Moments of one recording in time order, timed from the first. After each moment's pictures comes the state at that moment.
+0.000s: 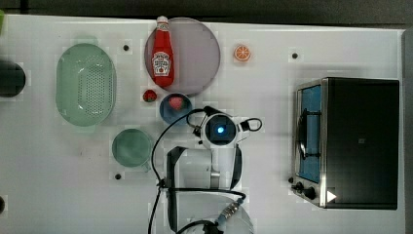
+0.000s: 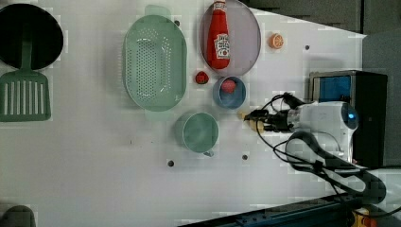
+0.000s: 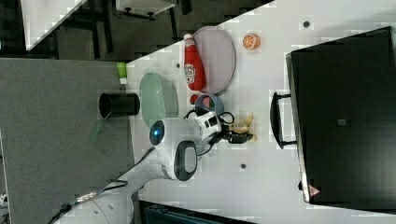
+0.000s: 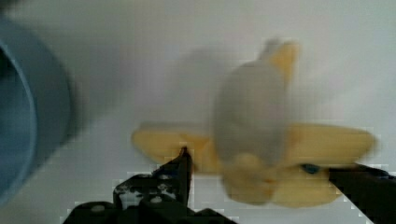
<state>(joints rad) 0.00 0.41 -0.03 -2.42 -0.01 1.15 -0.40</state>
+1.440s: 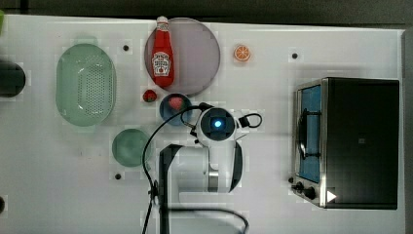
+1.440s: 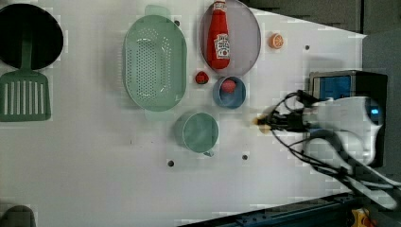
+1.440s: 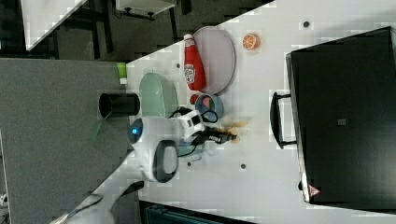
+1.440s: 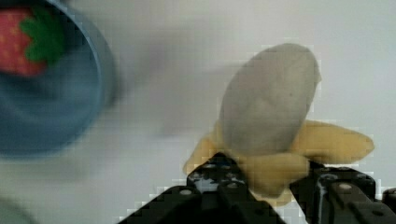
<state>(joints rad) 0.01 0.22 -0.03 -2.41 0.00 0.90 -0.42</state>
